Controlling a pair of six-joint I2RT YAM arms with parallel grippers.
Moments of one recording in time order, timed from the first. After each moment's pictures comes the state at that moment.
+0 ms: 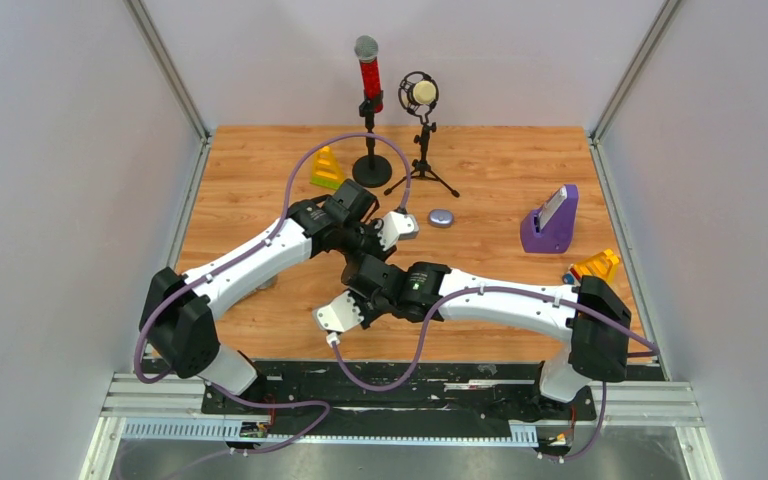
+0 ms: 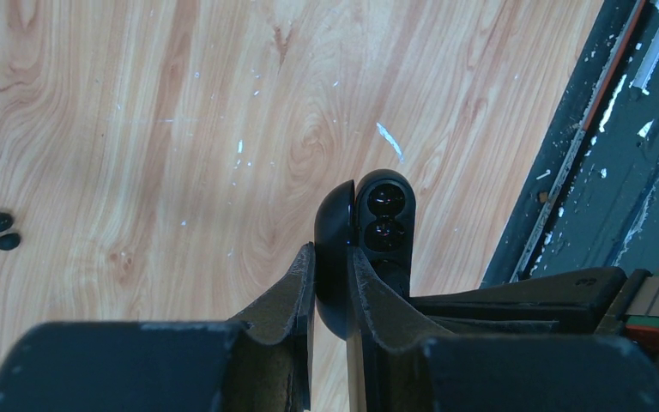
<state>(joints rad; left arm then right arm) -0.73 1.52 1.26 -0.77 0.38 0.42 1.22 1.62 1.28 -0.59 0.15 -1.05</state>
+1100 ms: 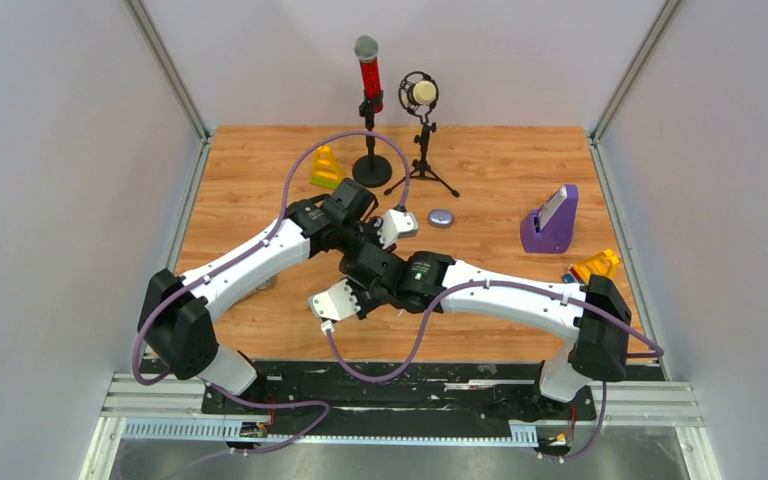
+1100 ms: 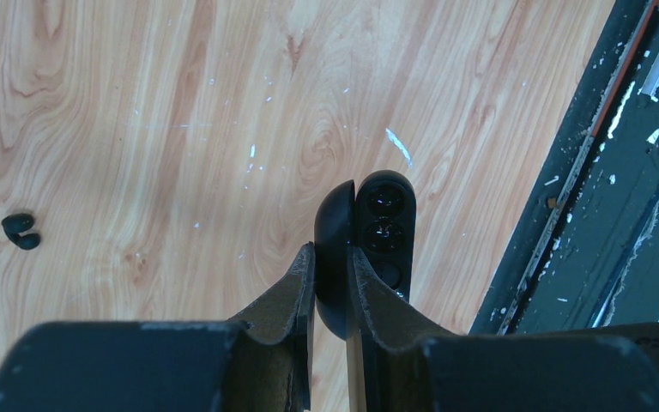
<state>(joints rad) -0.73 1.50 1.26 -0.76 0.37 0.42 1.21 1.62 1.39 -0.68 0.16 -1.01</state>
